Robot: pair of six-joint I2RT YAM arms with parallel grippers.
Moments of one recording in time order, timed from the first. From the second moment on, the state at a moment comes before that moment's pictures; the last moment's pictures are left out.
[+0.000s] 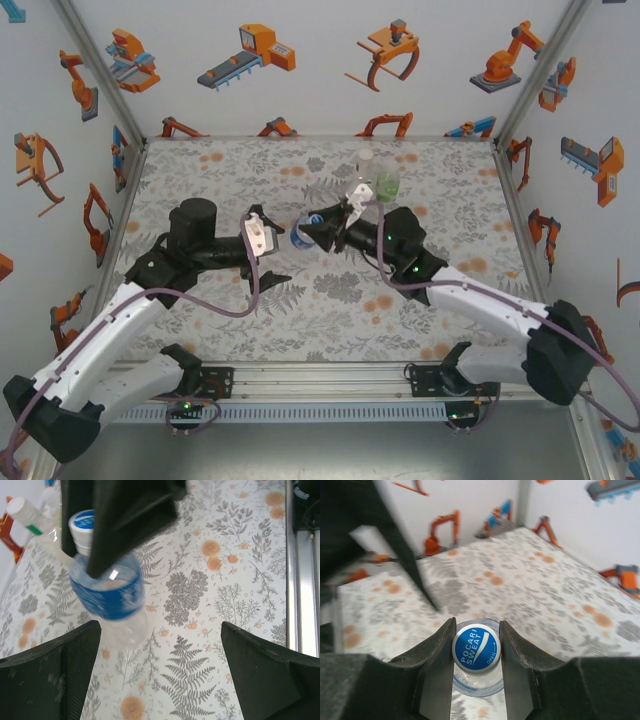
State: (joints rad) left arm -0.62 0.92 0.92 -0.44 0.64 0.58; right arm 0.78 1.27 0.80 0.55 -0.29 0.04
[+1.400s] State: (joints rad) left arm -0.57 0.84 0.79 -0.44 0.14 0.15; right arm 0.49 1.78 1.35 0.13 -0.21 -0.11
